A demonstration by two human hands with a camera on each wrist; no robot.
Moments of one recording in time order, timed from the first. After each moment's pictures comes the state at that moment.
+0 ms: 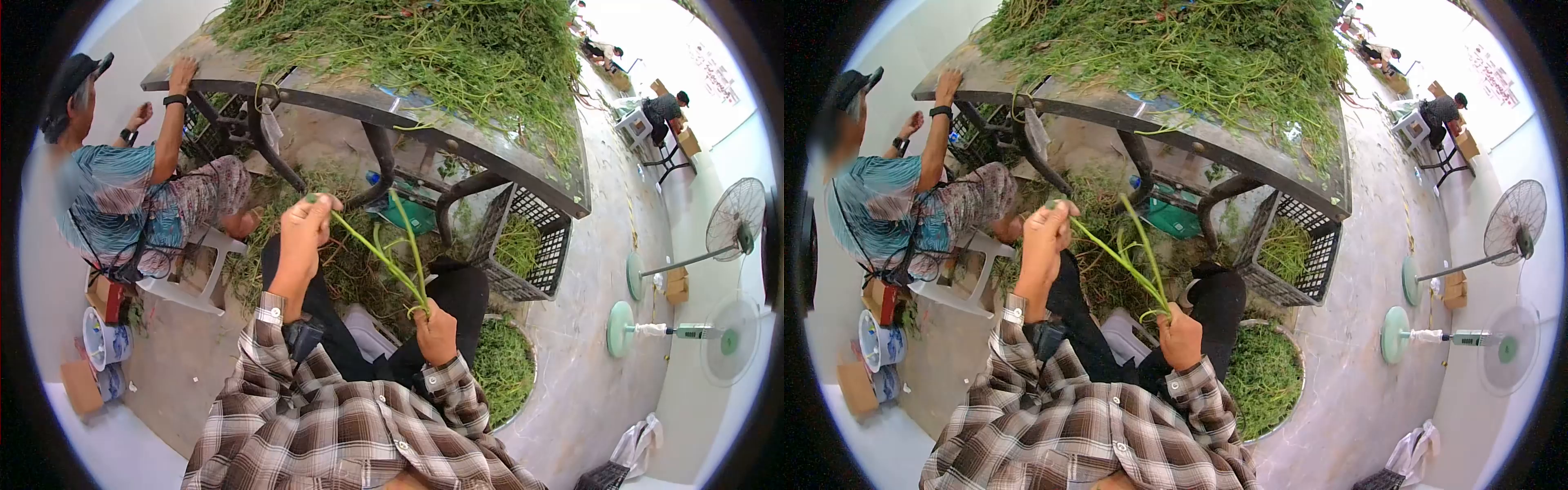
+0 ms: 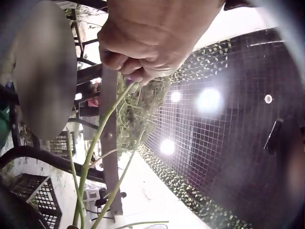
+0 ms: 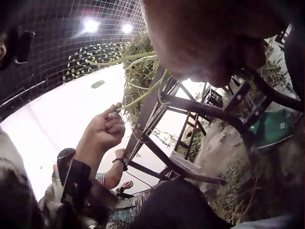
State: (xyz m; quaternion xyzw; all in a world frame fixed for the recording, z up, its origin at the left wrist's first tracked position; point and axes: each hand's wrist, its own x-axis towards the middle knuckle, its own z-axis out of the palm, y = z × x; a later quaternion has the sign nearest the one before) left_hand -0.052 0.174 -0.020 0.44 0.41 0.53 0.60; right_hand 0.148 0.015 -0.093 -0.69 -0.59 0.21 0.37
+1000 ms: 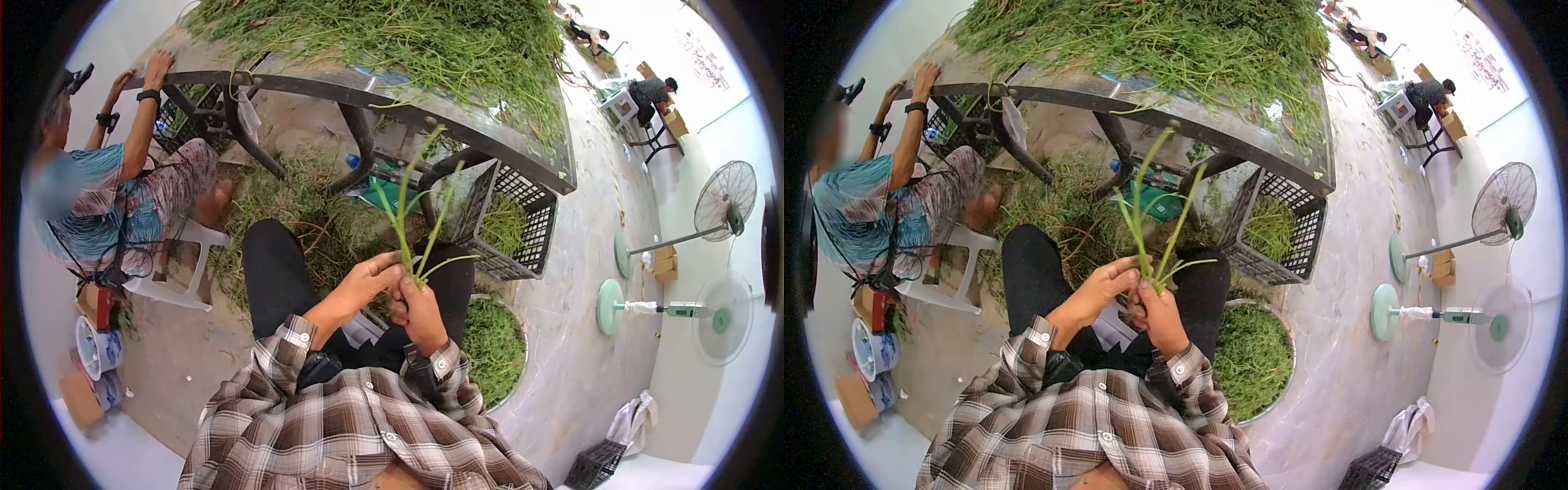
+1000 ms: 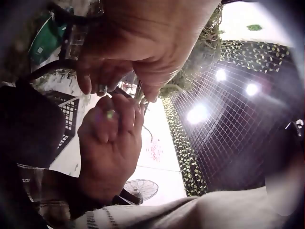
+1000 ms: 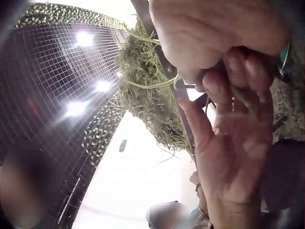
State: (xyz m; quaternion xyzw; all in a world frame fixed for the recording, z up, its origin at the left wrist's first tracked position) left_hand 0.014 0.098 -0.071 0.45 0.29 0.23 0.81; right_hand 0.139 0.024 -0.065 -0.45 -0.19 0.68 0.55
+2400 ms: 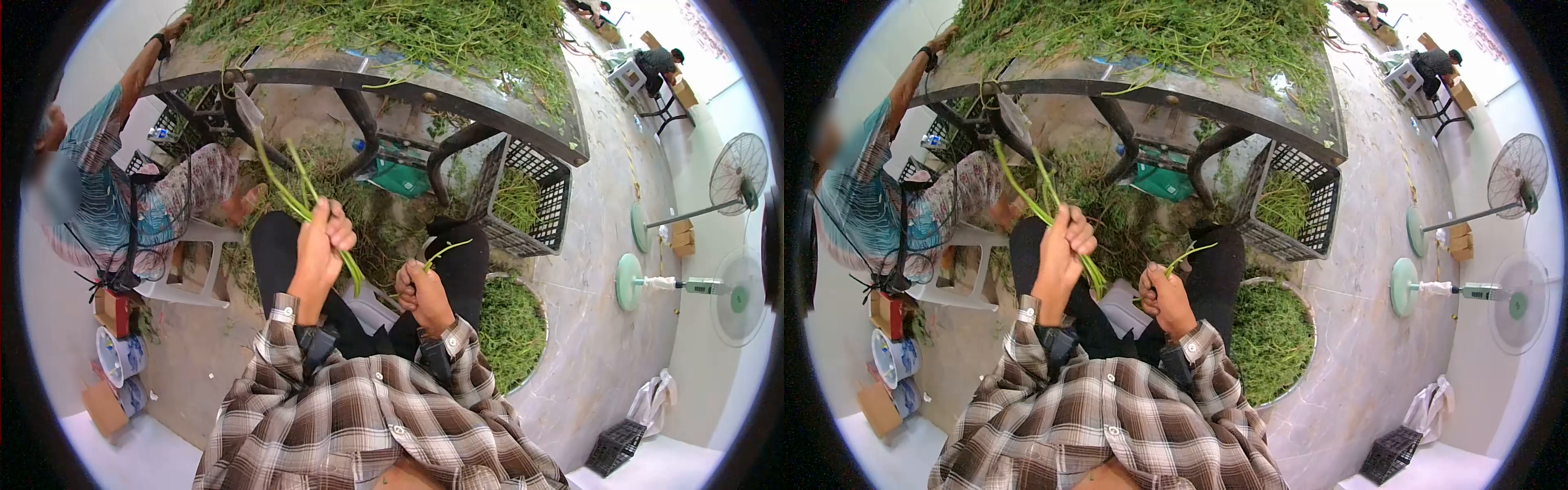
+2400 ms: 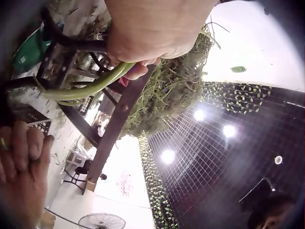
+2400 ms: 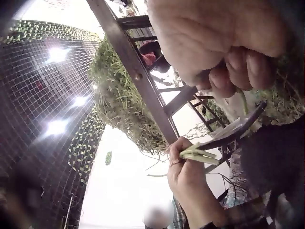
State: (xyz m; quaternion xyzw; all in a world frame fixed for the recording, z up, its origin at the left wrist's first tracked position) left_hand -0.017 0.137 -0.062 0.17 0.29 0.51 0.80; right_hand 0.141 0.024 -0.104 -0.41 -0.13 0.72 0.54
